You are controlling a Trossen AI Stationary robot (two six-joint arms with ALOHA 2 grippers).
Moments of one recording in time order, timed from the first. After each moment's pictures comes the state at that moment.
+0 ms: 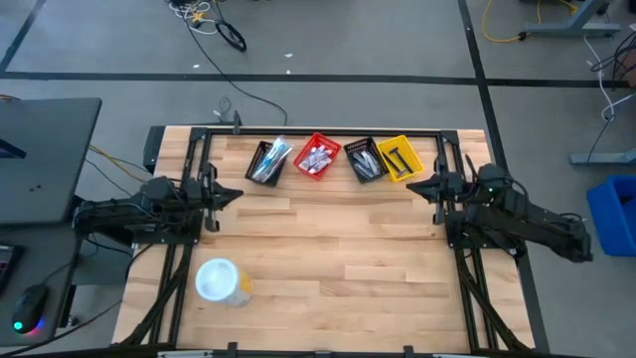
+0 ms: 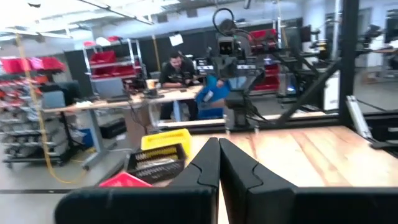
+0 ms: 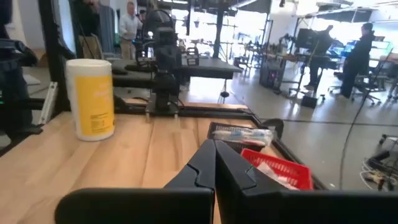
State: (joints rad) left arm 0.07 0.01 0.14 0.02 -0.09 0.13; right arm -0.38 0.19 0.31 -0.14 -0.27 -0.11
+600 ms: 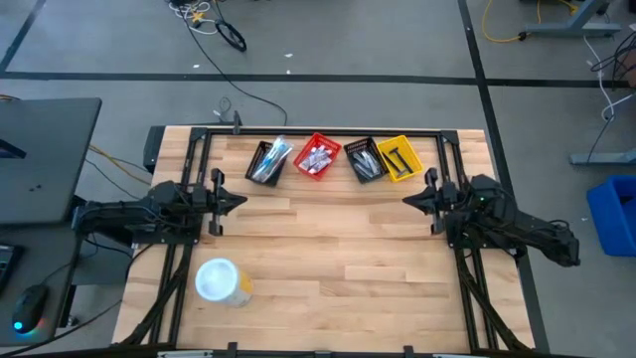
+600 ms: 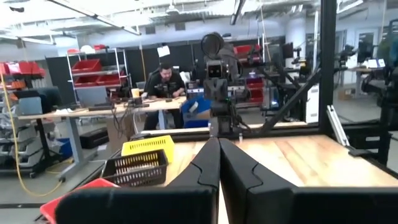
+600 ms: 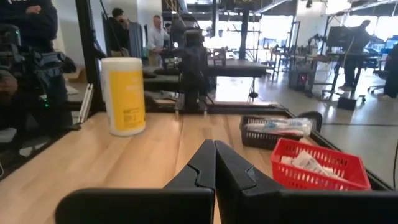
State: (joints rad) left arm 0.07 0.02 0.01 0.19 -0.03 0.08; right arm -0.38 0.00 0.08 -0.06 -0.40 -0.02
